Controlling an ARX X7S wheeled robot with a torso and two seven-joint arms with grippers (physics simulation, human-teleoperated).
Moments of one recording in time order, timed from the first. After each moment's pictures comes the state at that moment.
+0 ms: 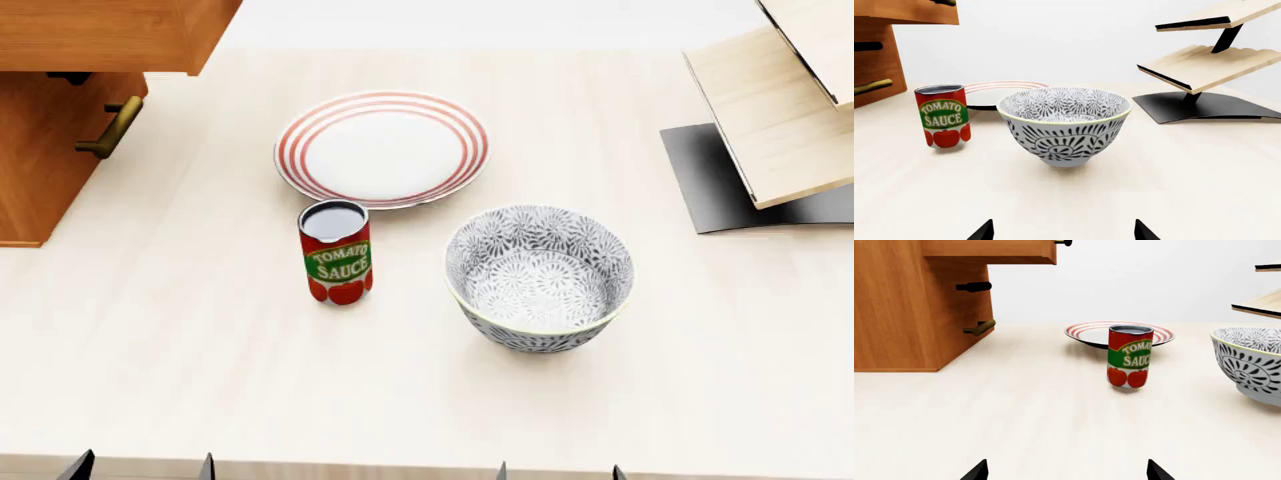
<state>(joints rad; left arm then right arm) 0.00 0.00 0.00 0.00 0.00 0.00 0.00 0.00 0.00 0.00 0.00 0.00 0.00 0.00</state>
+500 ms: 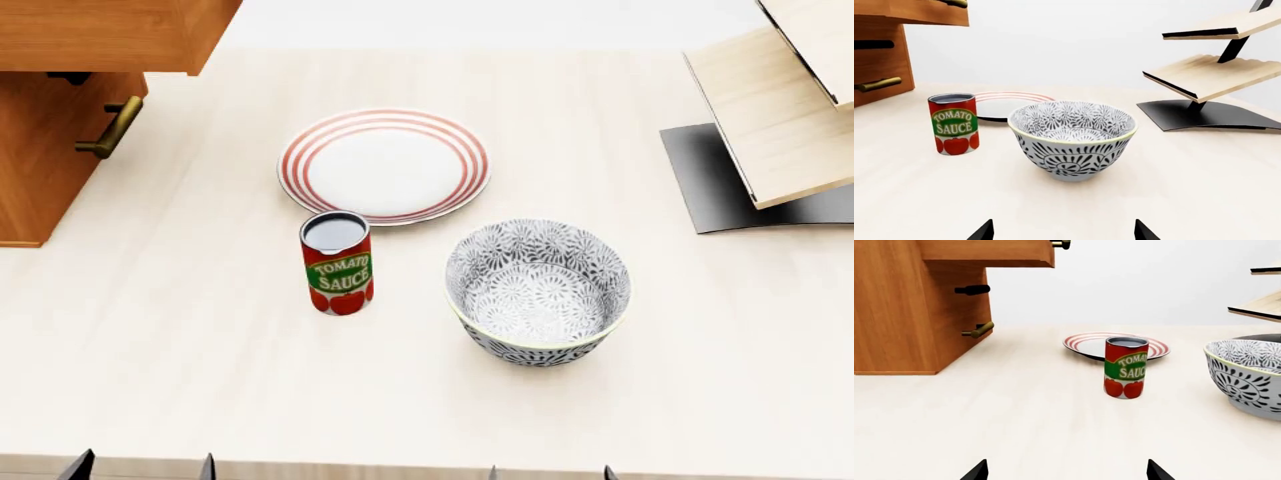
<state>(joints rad) 0.01 -0.05 0.06 0.03 -0.05 -0.01 -0.05 -0.01 0.05 -0.07 -0.01 0.02 -0.02 0.05</state>
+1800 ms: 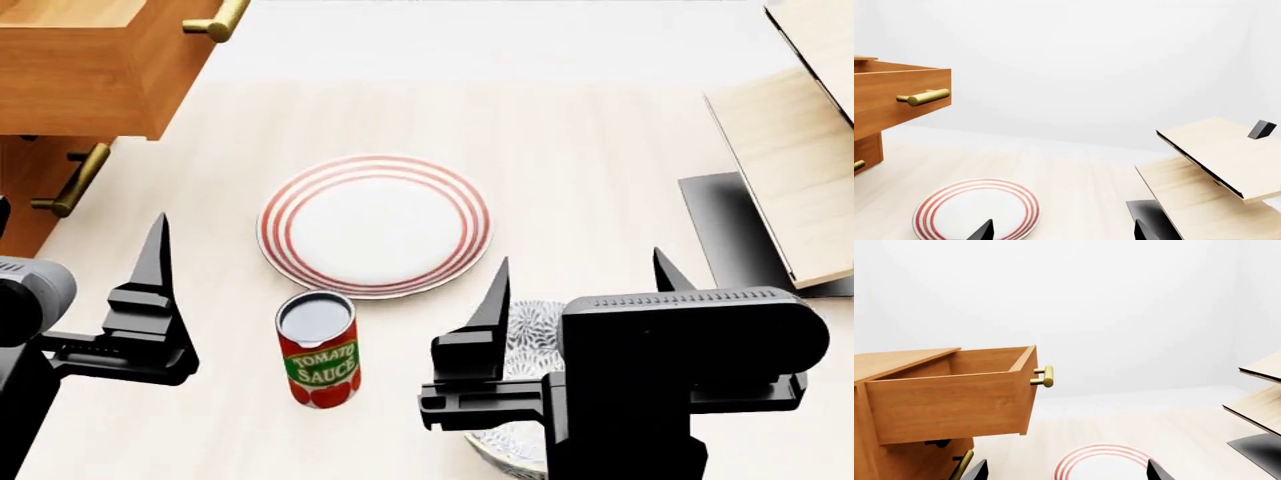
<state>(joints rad) -0.51 -0.14 0.06 0.87 -0.29 -1.20 -0.21 0.46 0.13 -0.11 -0.91 0.16 1.26 0.21</state>
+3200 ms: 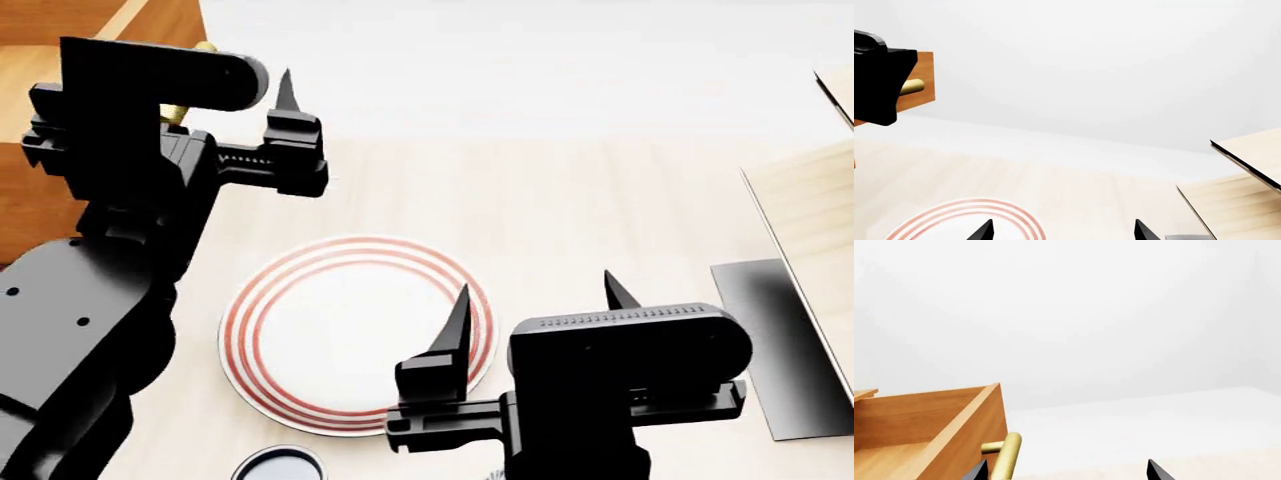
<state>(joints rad) -0.93 -0.04 0.30 0.06 -0.22 -0.80 -0.29 0.41 0.14 -0.19 -0.82 0.19 1.14 0.25</state>
